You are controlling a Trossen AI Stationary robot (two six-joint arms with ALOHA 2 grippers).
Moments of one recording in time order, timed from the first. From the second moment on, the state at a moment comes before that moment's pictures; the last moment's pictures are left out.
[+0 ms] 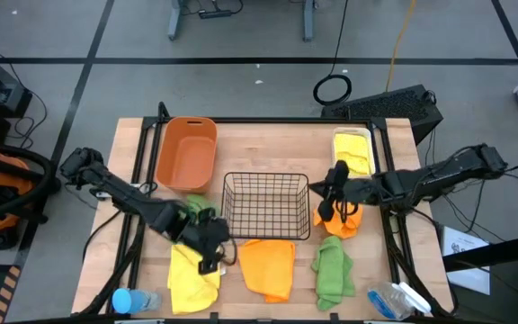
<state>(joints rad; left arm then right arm) -0.51 1.50 1.16 -0.70 -0.15 -0.63 0.23 0.98 0.63 -0.20 0.50 0.48</state>
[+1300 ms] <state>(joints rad) -0.92 1.68 1.16 -1.07 -0.26 -1.34 0.48 1.31 0.63 0.36 0.50 0.30</state>
